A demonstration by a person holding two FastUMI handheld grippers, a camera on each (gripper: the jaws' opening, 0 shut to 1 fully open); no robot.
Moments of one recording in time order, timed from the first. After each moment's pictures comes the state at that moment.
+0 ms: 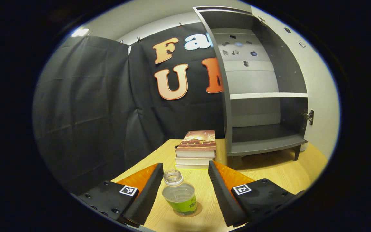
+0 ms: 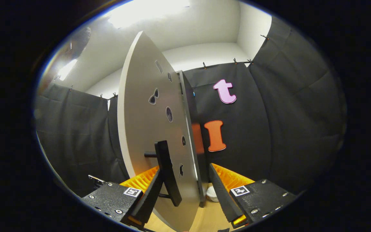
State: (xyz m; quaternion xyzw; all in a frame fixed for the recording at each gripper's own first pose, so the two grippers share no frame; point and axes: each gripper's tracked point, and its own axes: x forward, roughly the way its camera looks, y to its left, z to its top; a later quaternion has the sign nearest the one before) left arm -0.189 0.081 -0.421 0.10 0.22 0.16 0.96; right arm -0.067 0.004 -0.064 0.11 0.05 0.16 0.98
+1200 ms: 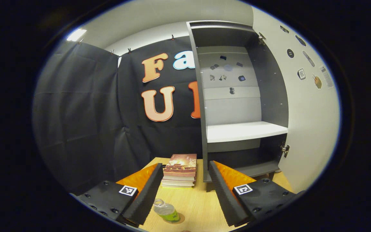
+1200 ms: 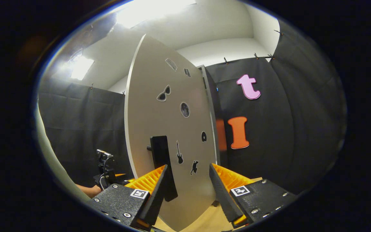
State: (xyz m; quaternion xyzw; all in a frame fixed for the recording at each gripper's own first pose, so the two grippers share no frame) left arm -0.139 0.020 -0.305 0.08 0.18 0.09 0.98; right arm -0.065 0.060 -0.083 0.11 0.07 0.27 0.95
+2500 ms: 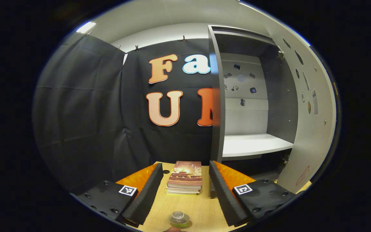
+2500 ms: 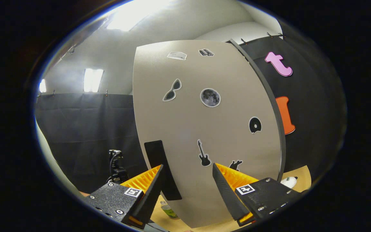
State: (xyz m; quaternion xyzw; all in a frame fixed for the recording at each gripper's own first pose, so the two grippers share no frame) left arm -0.115 0.095 -0.259 0.04 0.16 0.09 0.98; right arm -0.039 0.148 -0.124 0.17 0.09 0.36 0.91
